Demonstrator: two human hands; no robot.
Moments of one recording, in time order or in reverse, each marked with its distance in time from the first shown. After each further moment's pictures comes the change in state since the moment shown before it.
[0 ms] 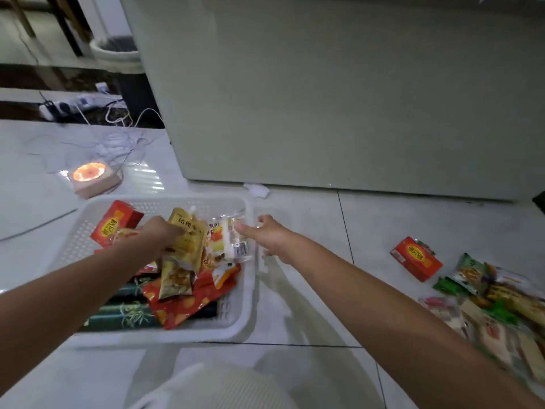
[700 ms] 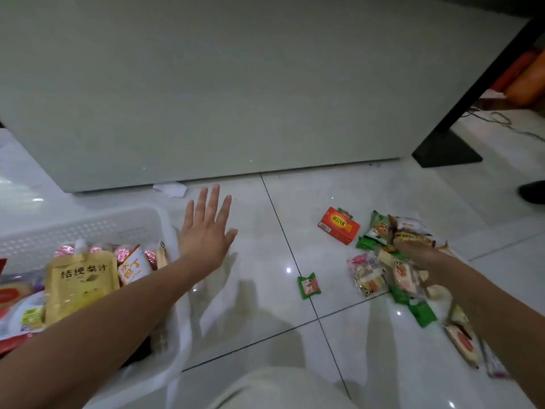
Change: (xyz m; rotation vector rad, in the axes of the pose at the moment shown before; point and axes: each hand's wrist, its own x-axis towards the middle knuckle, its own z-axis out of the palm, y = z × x) left_hand -0.025 0.070 0.180 0.870 0.101 1.141; right_hand -0.150 0.199 -0.256 0.146 0.721 0.587
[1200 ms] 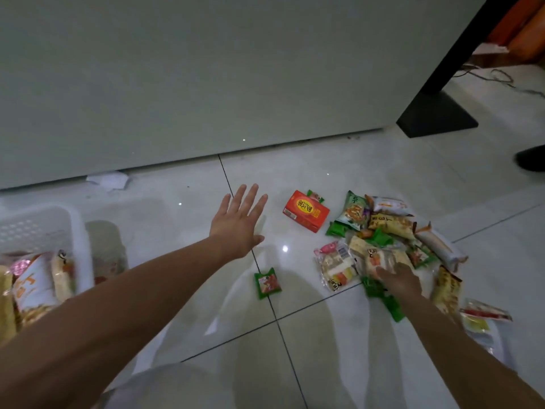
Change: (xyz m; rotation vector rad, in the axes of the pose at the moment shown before) left_hand 0.070 0.156 0.030 0.057 -0.258 0.280; right_hand 0.117 0.124 0.009 0.038 0.227 0.102
